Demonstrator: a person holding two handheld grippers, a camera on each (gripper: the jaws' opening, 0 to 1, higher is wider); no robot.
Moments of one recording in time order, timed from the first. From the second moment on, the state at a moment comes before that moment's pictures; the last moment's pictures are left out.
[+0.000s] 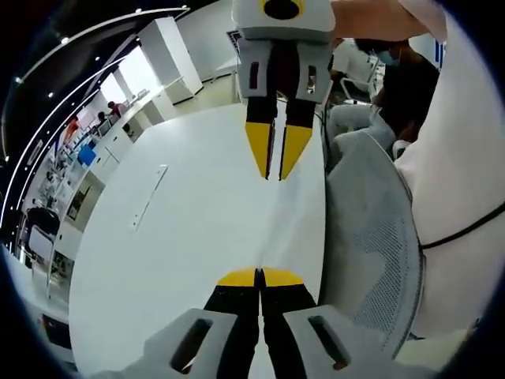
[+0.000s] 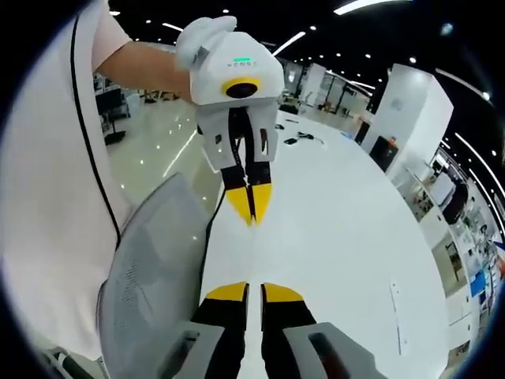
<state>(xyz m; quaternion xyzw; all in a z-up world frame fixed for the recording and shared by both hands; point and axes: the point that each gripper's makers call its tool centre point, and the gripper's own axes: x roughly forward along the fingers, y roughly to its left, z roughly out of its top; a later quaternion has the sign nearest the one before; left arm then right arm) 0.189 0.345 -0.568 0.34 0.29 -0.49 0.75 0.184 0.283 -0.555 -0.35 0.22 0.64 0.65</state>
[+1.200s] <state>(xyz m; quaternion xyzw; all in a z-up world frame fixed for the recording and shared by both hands) 0.188 0.340 -0.567 0.34 0.29 -0.49 0.75 0.177 0.281 -0.561 -0.36 0.23 0.65 0.63</state>
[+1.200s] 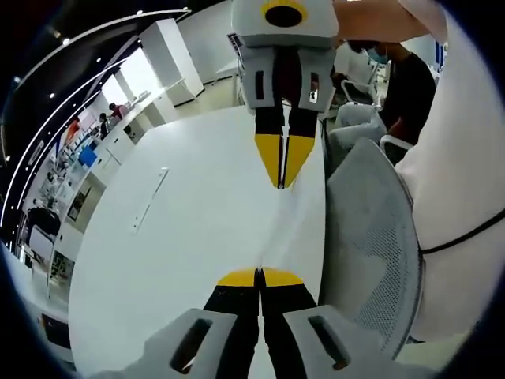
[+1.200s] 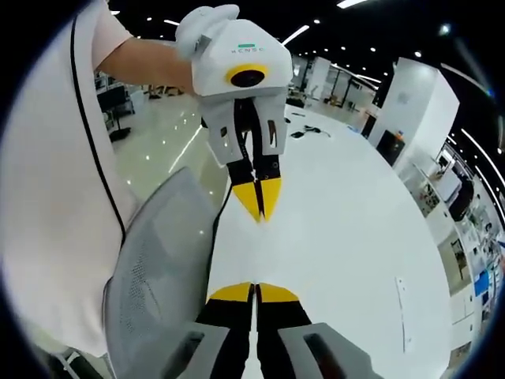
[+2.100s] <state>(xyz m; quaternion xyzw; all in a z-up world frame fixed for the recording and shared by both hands) 0.188 0.341 -0.567 0.33 0.29 -0.49 0.76 0.180 0.282 -0.559 -0.37 0.22 0.64 0.64</state>
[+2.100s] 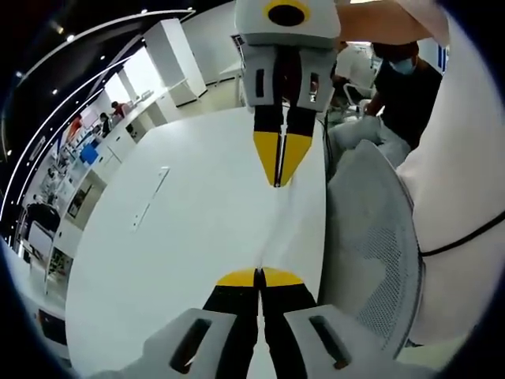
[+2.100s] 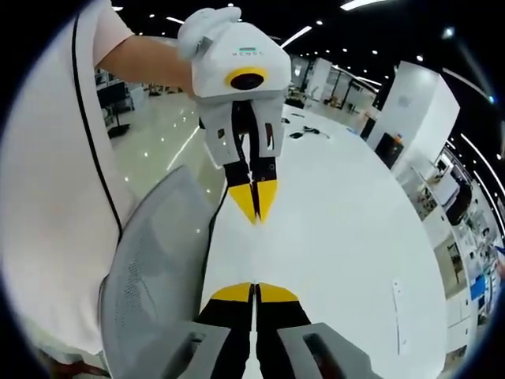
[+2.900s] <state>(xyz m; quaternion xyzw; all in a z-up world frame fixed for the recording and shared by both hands) 0.189 0.332 -0.562 0.33 0.26 -0.50 0.76 0.182 0.282 -0.558 -0.37 0.22 0.64 0.64</state>
